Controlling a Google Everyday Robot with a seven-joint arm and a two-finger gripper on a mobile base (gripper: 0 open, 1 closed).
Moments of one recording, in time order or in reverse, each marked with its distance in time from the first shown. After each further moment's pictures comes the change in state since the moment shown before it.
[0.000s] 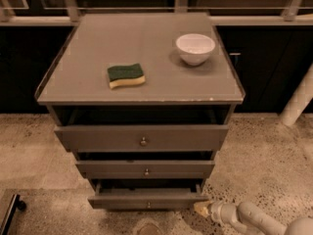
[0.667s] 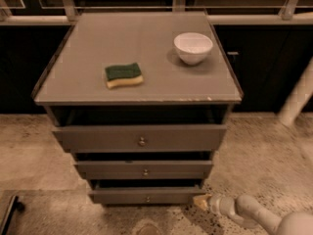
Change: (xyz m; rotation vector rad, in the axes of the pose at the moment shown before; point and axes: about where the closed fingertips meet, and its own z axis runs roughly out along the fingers) arm -0.027 -0.023 0.005 0.044 -0.007 -0.021
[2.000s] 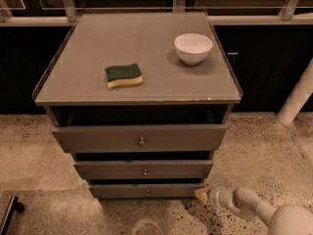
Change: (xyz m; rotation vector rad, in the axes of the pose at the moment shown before) arm -0.029 -0.022 0.007 0.045 -0.007 -0.028
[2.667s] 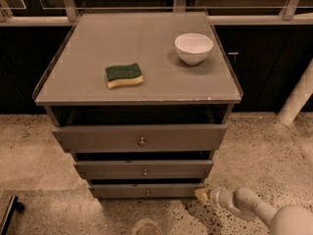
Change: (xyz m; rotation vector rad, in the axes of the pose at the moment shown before) arm 0.003 0.003 -0.002 0.000 0.000 0.000
